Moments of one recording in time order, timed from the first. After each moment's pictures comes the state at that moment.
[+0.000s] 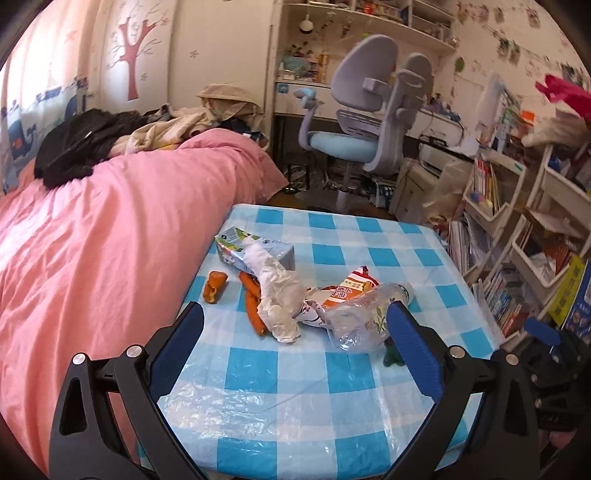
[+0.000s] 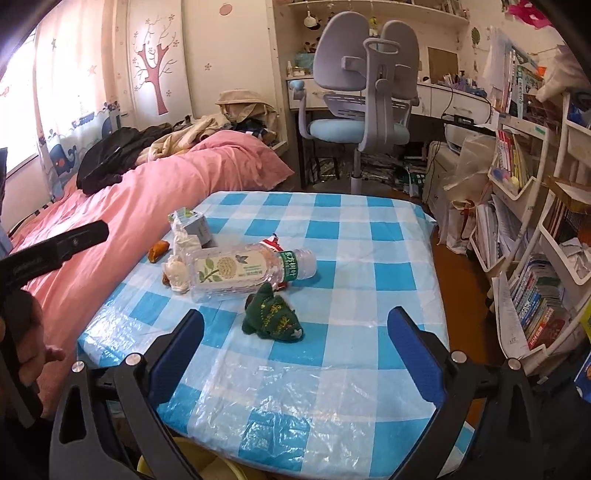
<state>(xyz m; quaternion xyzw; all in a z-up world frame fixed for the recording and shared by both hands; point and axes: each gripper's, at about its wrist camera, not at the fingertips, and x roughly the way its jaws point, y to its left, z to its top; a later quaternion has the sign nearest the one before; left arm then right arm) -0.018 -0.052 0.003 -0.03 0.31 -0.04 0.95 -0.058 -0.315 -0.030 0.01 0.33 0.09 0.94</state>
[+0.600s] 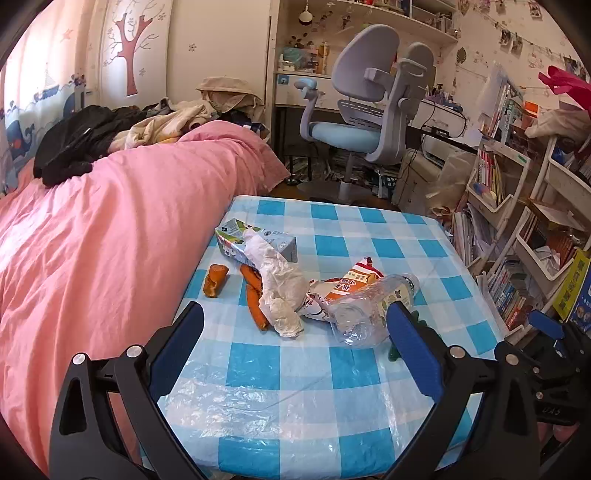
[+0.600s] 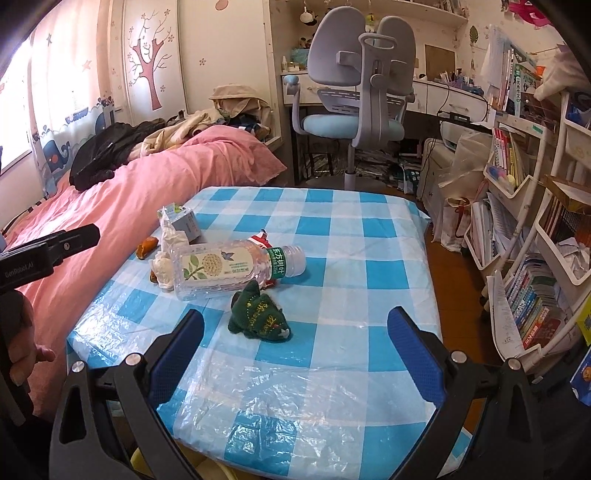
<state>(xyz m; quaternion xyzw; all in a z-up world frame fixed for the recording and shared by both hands) -0.012 -0.050 -0.003 -0.03 0.32 -0.03 0.94 -0.052 -0.320 -0.033 0.01 0.33 0.08 0.94</state>
